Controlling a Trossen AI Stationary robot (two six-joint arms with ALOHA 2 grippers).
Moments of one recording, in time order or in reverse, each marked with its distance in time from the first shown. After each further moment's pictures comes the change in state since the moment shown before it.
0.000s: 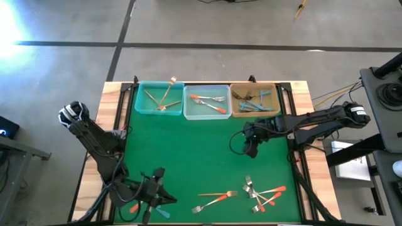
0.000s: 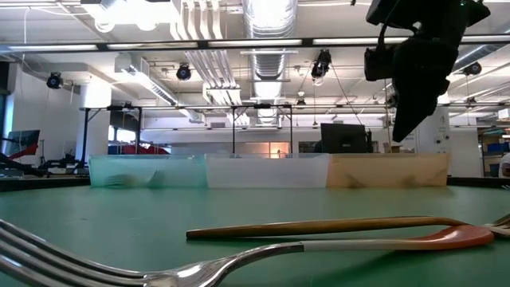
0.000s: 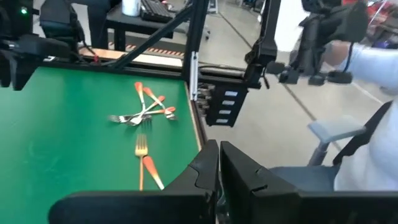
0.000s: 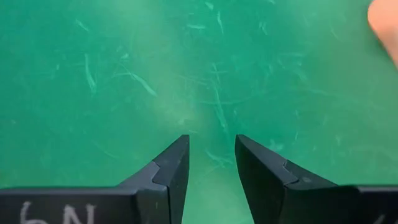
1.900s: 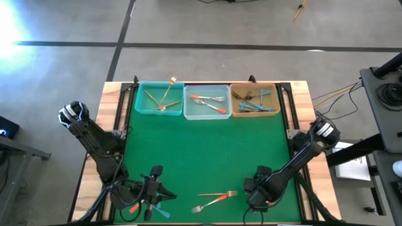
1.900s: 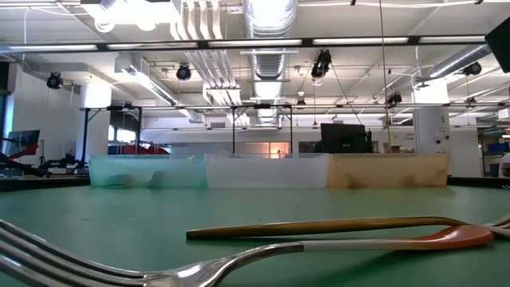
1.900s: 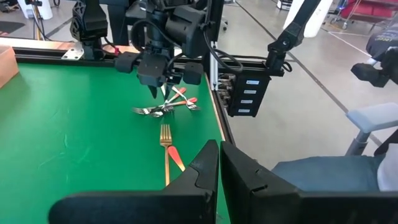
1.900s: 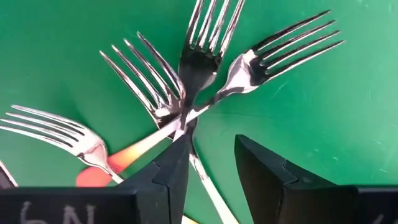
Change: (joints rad) left arm -0.014 -0.001 -0.001 -0.086 -0.074 0.015; right arm 0.718 0.585 0.405 -0.232 -0.105 0.483
